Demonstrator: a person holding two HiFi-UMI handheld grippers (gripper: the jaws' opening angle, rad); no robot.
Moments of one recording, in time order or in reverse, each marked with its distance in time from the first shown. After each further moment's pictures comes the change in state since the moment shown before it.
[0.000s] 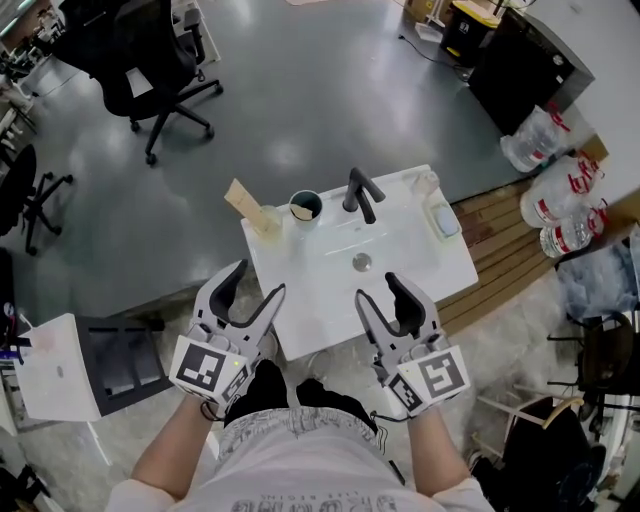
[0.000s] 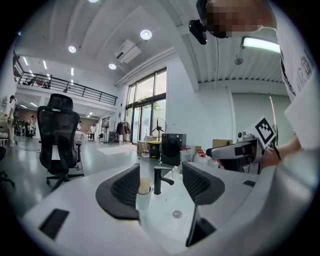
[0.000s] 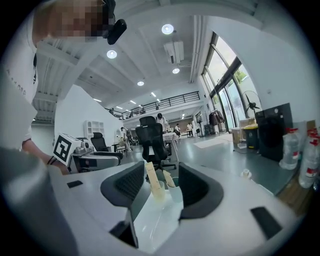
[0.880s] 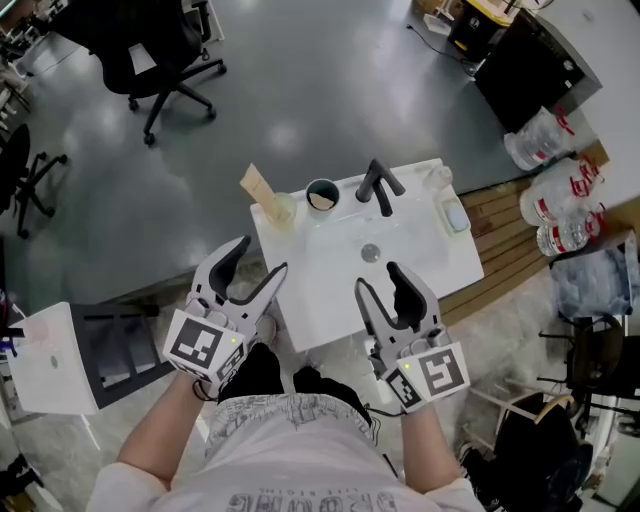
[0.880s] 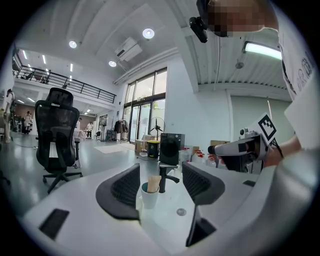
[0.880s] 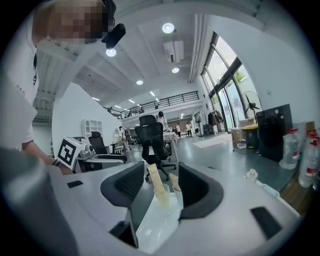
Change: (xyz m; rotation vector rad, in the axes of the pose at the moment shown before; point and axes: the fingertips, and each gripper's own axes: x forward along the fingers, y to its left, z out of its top) left arm 0.000 0.045 -0.007 -0.021 0.005 -0.044; right arm 0.032 0.030 0.004 0.006 0.003 -0.026
